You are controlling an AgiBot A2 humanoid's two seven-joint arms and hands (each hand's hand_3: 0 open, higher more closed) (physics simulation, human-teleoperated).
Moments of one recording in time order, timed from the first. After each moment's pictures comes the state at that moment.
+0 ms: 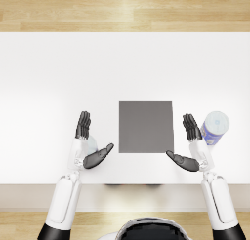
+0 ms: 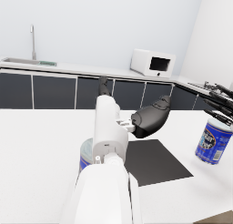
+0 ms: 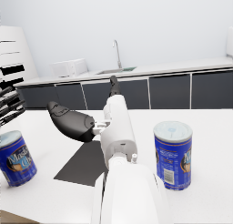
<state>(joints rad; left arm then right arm) 0.19 1.21 0.21 -1.79 1.00 0.07 0.07 0.19 -1.21 0.21 1.79 1.00 0.07 -0.07</state>
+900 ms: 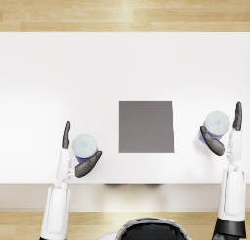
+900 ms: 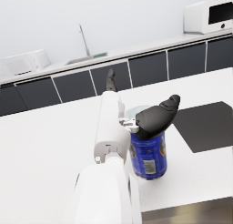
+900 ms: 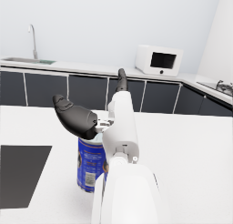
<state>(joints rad) 0.01 1.22 0.03 -1.79 1.42 0.00 0.00 0.25 -1.28 -0.10 1.59 1.42 0.00 0.00</state>
